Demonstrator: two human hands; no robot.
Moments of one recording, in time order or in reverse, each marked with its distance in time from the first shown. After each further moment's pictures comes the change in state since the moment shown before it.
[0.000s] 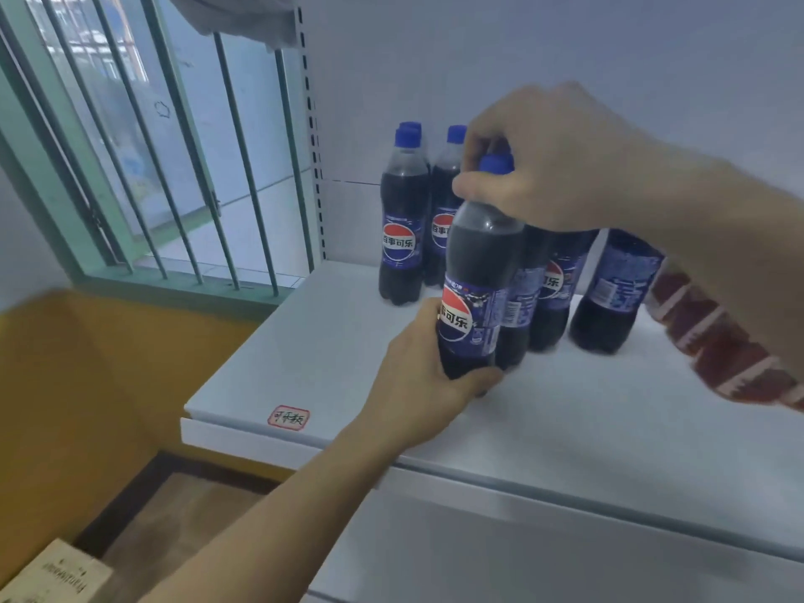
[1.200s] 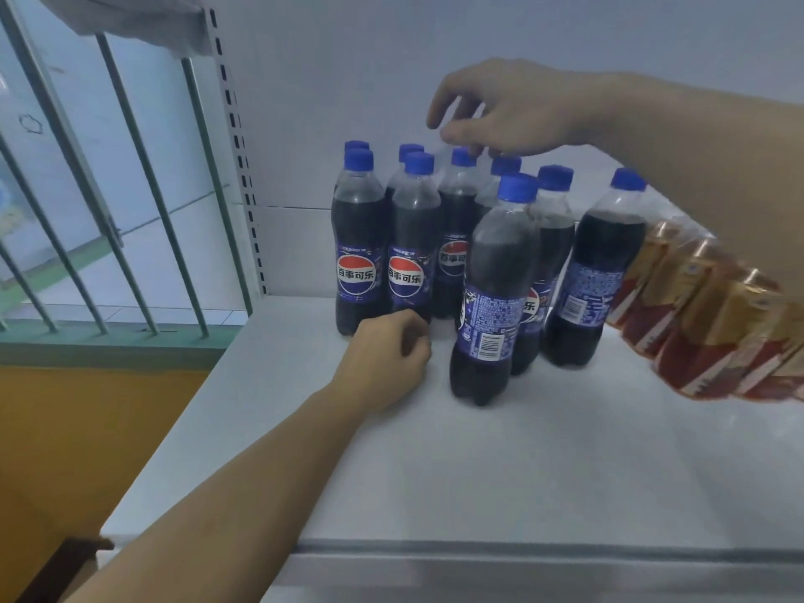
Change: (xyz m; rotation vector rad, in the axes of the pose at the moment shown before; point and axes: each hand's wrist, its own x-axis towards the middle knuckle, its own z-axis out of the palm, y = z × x) left_hand 0.107 -0.064 -0.001 0.264 -0.119 0.179; right_hand 0.093 0.084 0.002 -0.027 -0.174 0.157
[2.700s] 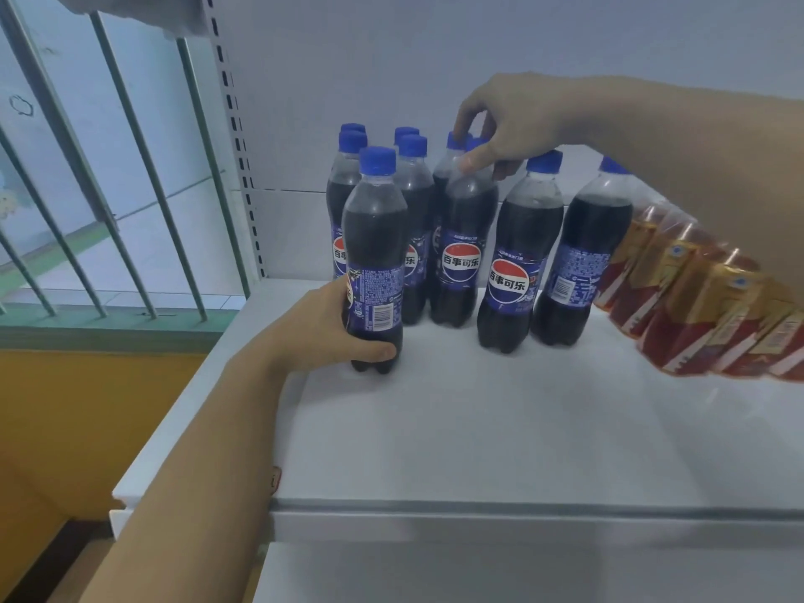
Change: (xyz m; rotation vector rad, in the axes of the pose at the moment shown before) left_hand -0.012 -0.027 -0.069 -0.215 -0.269 -0.048; right_hand -0.012 0.008 0.006 -0.039 -0.139 0.229
